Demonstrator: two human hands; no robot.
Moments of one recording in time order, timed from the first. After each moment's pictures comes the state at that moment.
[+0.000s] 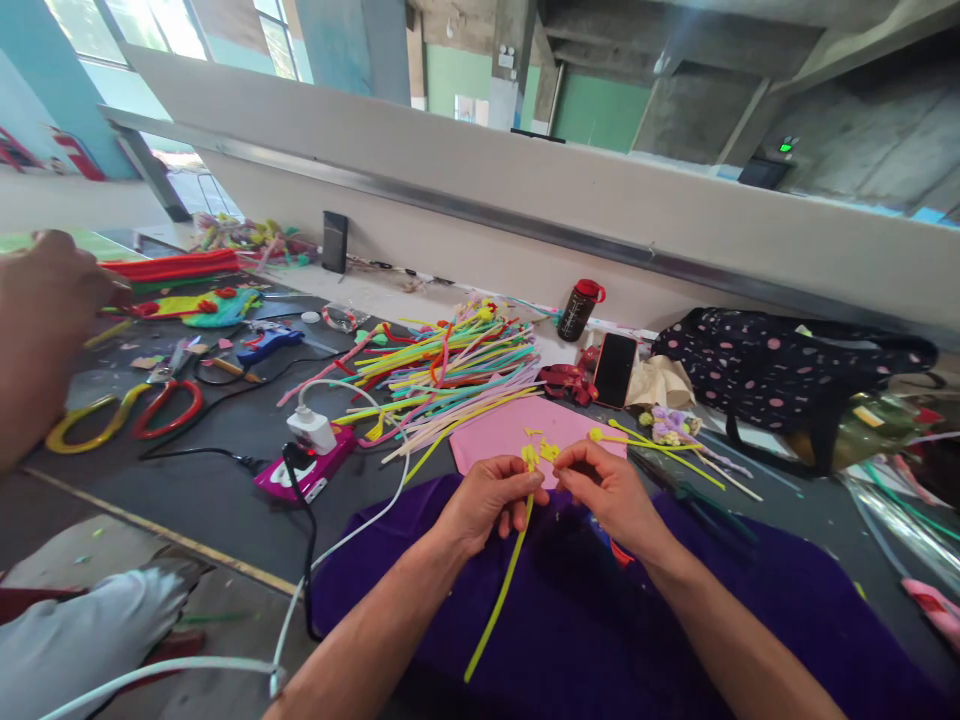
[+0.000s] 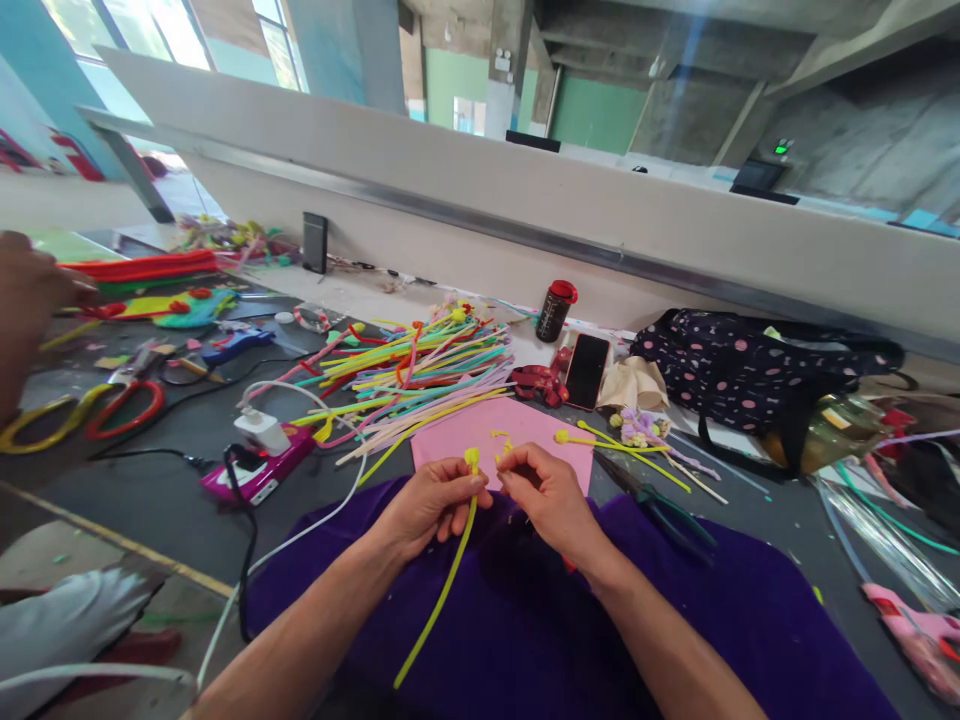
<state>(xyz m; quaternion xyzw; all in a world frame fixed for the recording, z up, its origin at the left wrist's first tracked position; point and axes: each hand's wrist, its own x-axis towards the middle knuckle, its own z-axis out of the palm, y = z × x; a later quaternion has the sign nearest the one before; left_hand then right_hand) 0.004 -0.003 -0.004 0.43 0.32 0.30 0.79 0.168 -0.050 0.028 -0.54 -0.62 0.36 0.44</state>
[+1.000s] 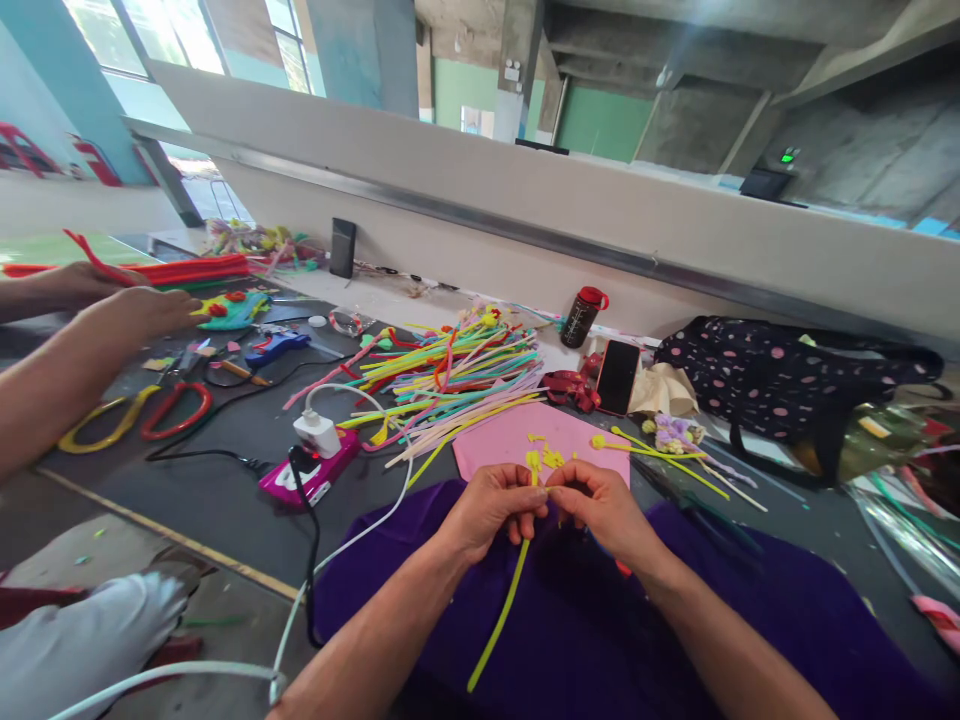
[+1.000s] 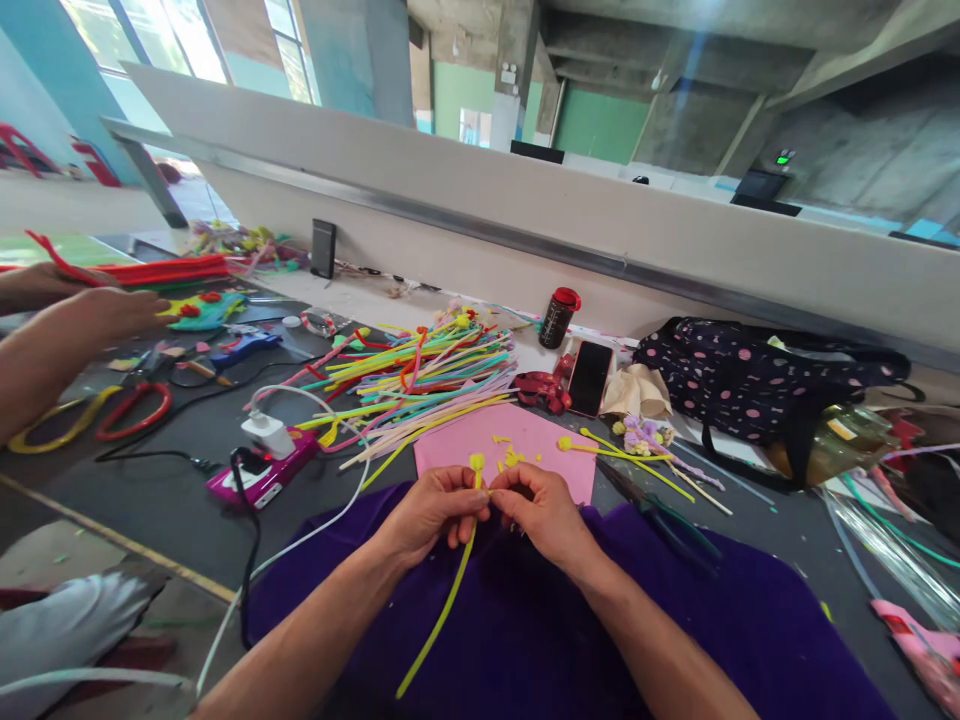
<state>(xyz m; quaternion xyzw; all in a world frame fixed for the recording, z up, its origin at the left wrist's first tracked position) 0.003 -0.005 -0.007 0.44 0.30 0.31 0.79 0.159 -0.049 0.021 -0.54 -0.58 0.46 0.41</state>
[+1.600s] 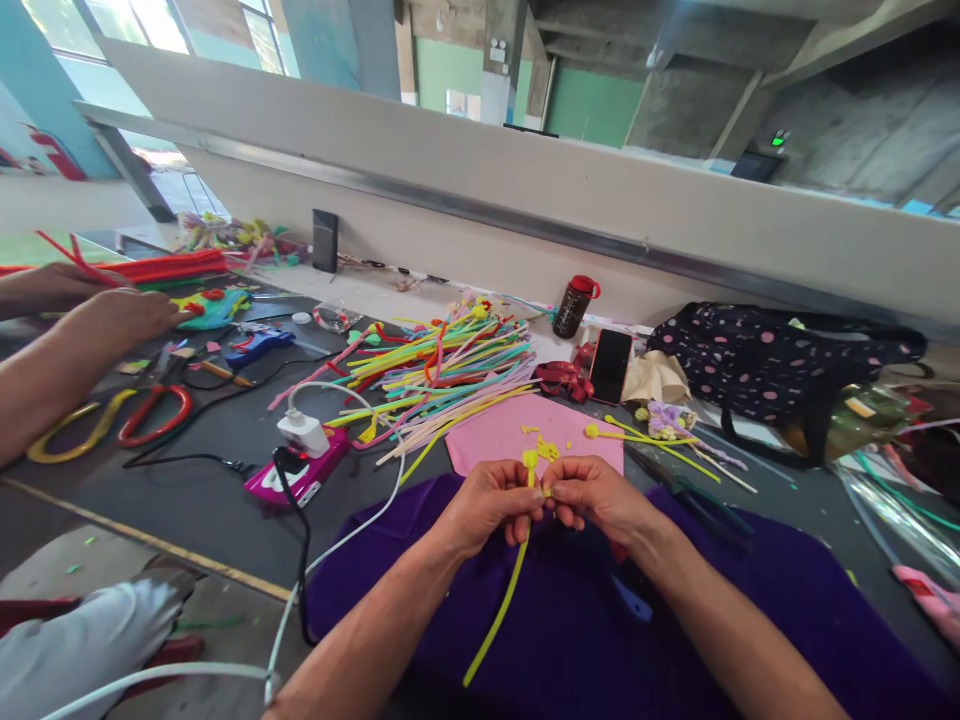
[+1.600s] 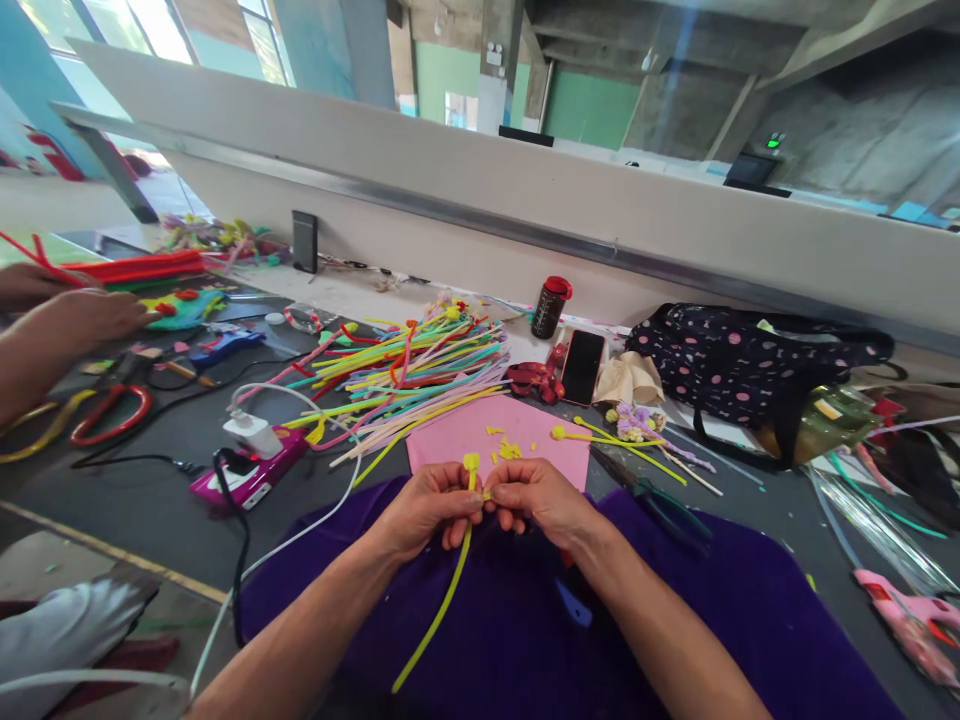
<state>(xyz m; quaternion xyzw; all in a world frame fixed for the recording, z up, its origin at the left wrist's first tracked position) 0.003 -0.007 -0.007 0.47 0.27 0.28 0.79 0.176 -0.040 0.008 -0.44 -0.46 0.67 0.39</state>
